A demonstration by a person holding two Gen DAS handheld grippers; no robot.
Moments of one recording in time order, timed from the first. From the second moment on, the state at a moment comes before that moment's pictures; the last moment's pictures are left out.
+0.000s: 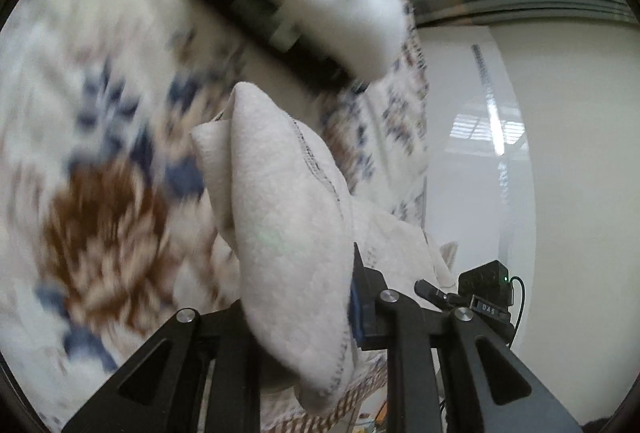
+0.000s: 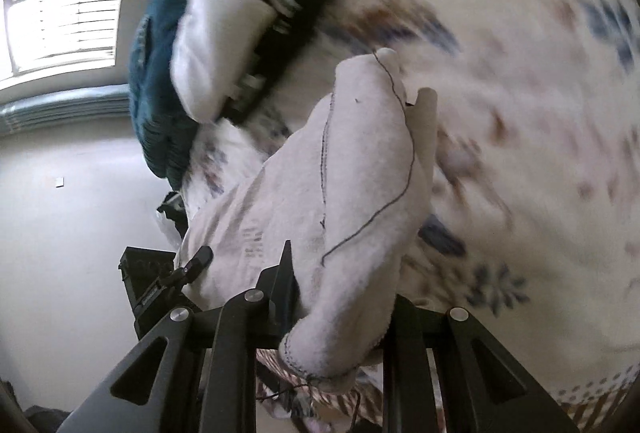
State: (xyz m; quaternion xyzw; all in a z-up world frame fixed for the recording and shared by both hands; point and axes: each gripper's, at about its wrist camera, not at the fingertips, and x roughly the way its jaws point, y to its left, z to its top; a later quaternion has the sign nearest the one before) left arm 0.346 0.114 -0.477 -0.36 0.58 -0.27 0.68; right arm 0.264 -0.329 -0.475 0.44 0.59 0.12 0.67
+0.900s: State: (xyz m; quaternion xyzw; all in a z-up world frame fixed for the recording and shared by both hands) left arm 0.647 0.130 -0.445 -0.19 0.54 -0.18 0.80; right arm 0.668 -0.256 -0.431 0.23 0.59 0.10 0.77
